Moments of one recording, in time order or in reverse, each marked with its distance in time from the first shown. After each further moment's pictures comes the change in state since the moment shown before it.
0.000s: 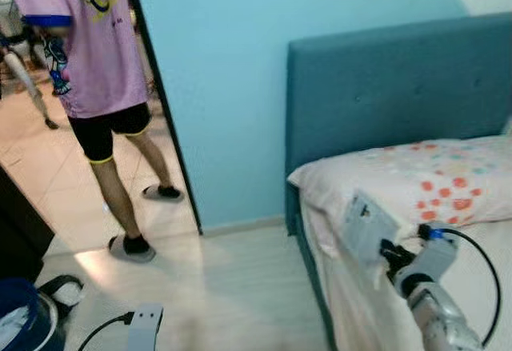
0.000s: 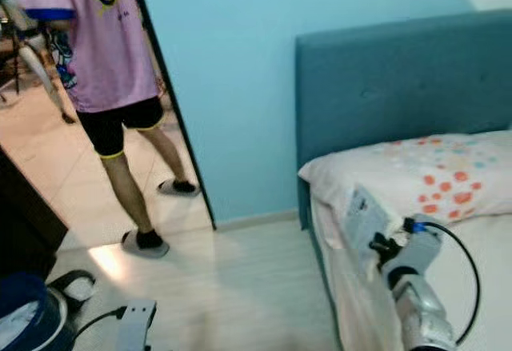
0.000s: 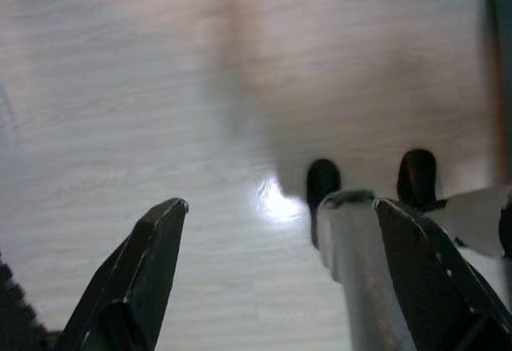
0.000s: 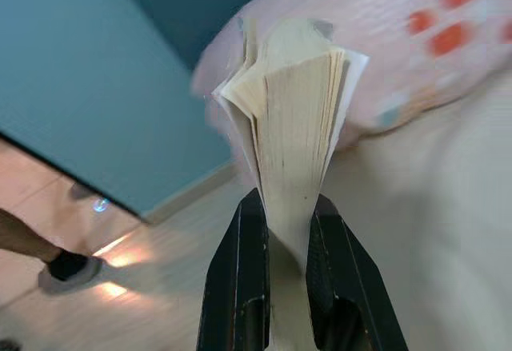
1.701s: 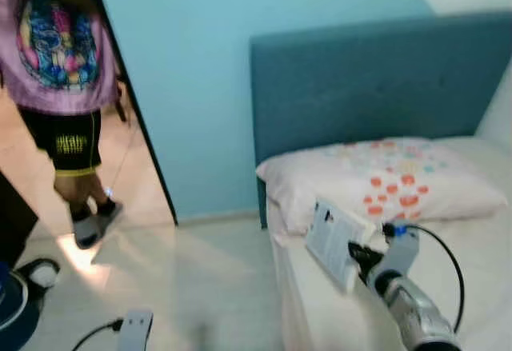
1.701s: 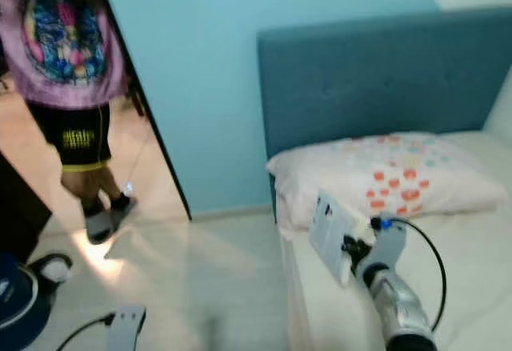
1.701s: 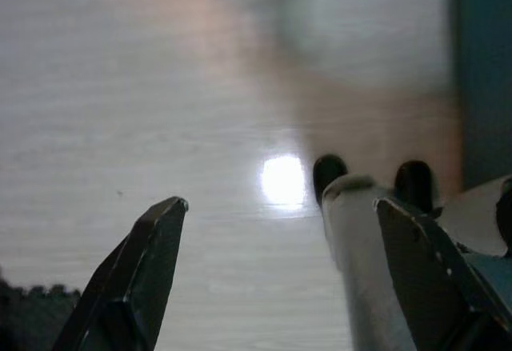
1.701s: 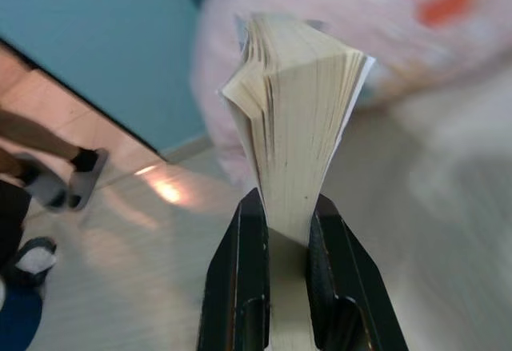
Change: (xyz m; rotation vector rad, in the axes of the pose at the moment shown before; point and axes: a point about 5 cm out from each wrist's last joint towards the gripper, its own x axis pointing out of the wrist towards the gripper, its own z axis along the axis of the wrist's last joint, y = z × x) left arm -0.001 0.008 0.001 0.002 -0.006 0.034; right arm 0.008 0.018 -0.026 -0.063 0.137 0.145
